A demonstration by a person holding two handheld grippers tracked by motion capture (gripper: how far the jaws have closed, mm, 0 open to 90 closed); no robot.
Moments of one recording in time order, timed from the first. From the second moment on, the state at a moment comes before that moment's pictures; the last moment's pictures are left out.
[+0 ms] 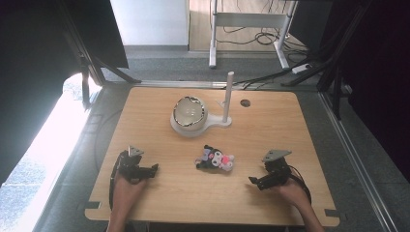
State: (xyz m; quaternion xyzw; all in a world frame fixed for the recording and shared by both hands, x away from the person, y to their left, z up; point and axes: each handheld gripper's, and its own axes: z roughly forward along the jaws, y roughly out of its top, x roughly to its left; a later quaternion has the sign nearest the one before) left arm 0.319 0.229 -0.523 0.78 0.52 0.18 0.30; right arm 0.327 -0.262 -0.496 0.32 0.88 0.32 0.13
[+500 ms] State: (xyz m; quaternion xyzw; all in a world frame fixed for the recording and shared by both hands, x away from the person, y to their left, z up) left arm 0.319 0.229 -0.523 0.78 0.52 0.18 0.30; right arm 0.341 -0.243 -0.484 0.29 0.90 0.31 0.11
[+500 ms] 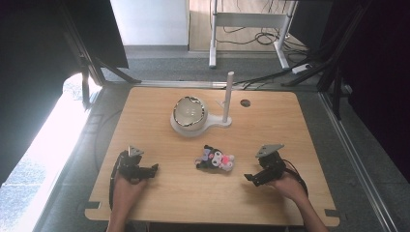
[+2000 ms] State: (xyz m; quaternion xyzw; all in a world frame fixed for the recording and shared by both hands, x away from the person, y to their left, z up) left arm 0.320 0.229 -0.523 0.78 0.52 0.18 0.30; right arm 0.394 -0.141 -0.457 0.18 0.96 0.19 0.03
